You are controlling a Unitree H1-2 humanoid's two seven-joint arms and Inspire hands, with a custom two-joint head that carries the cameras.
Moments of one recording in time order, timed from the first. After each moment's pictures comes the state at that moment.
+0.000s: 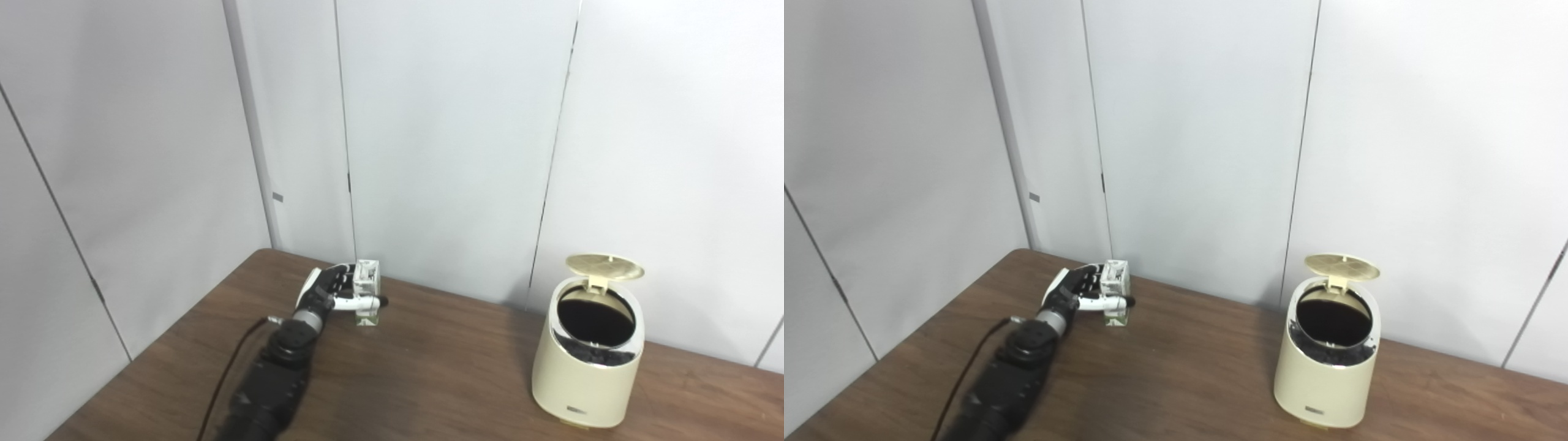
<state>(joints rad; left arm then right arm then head) -0.61 0.35 0.18 0.68 -0.01 0.10 0.15 0.01 -0.29 -0.14 0.04 -0.24 -0.36 -0.16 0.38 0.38</state>
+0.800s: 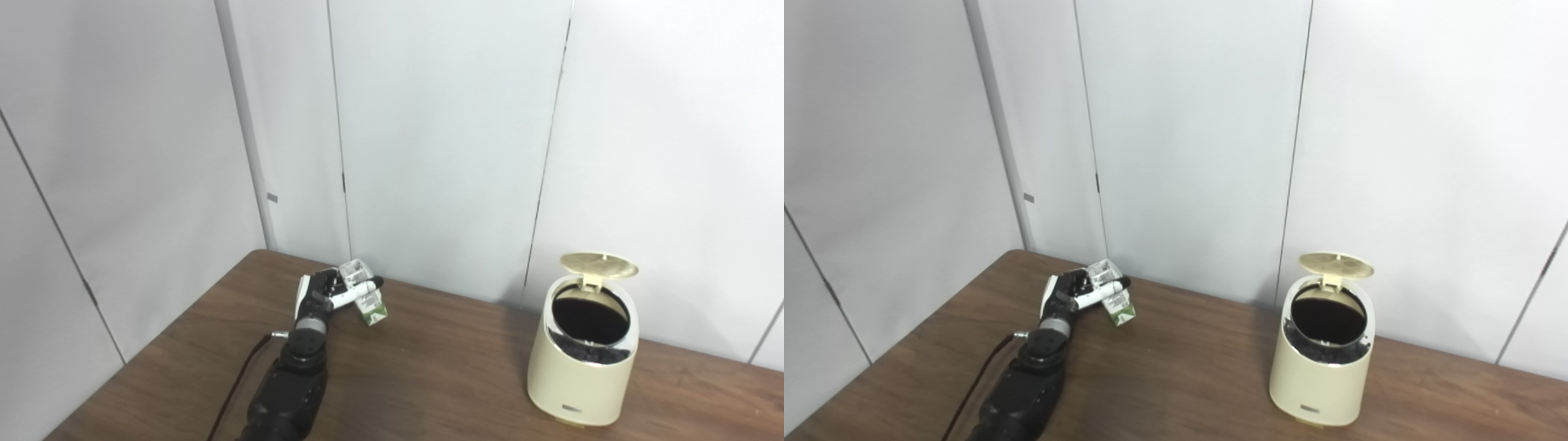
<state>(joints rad) -0.59 0.30 0.23 0.64 -0.05 0.09 0.22 0.01 -0.28 -0.14 0.03 -0.25 -0.35 -0.16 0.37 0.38</state>
